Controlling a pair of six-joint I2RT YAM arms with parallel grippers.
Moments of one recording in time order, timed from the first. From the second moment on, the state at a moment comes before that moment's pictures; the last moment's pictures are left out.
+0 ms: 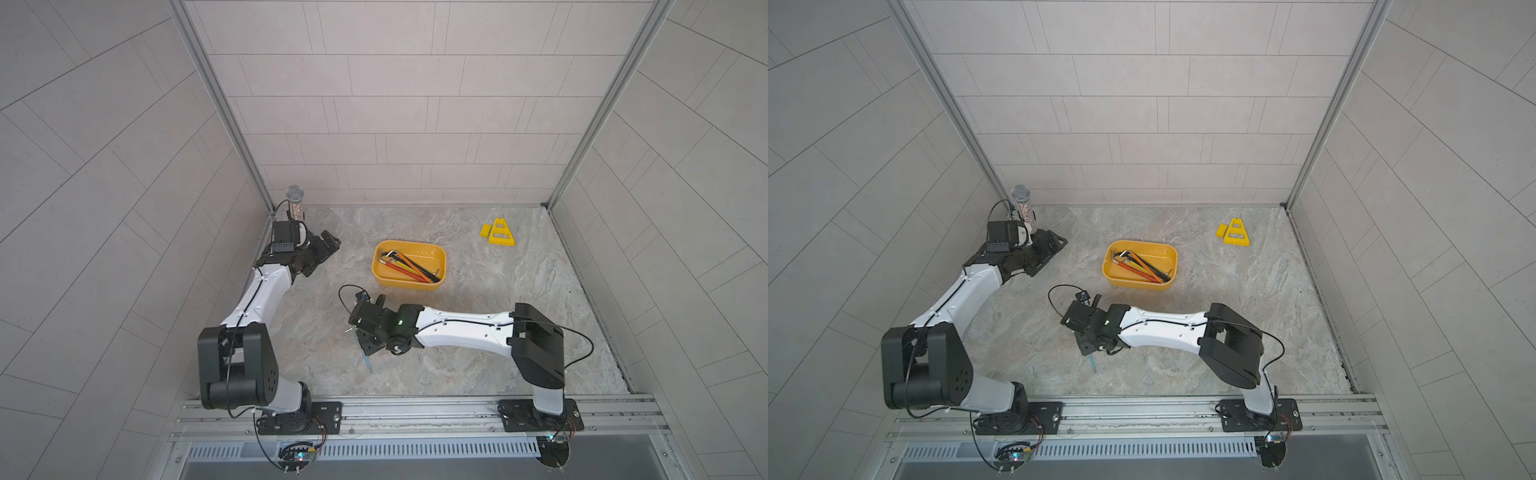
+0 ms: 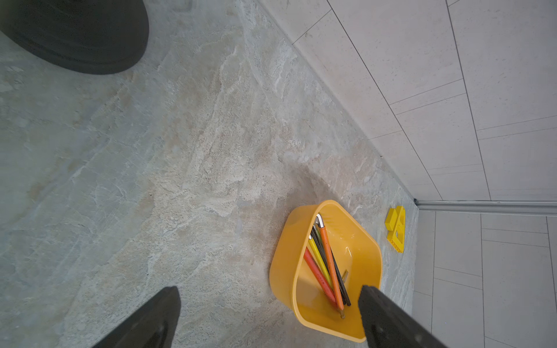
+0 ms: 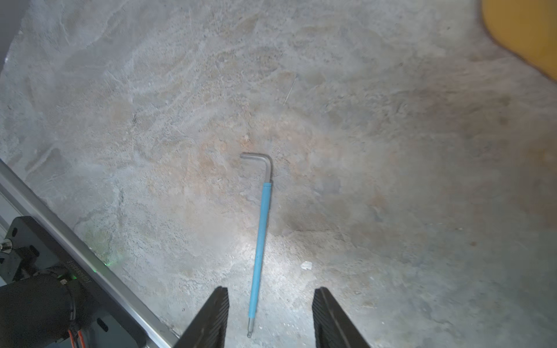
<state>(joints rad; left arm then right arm) 0.09 1.46 1.06 -0.38 0.40 -0.64 1.19 1.96 1.50 -0.59 0.14 0.69</state>
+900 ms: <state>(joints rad) 0.10 1.45 1.04 -0.37 0.41 -0.66 1.26 2.17 1.61 -0.65 0.18 0.74</state>
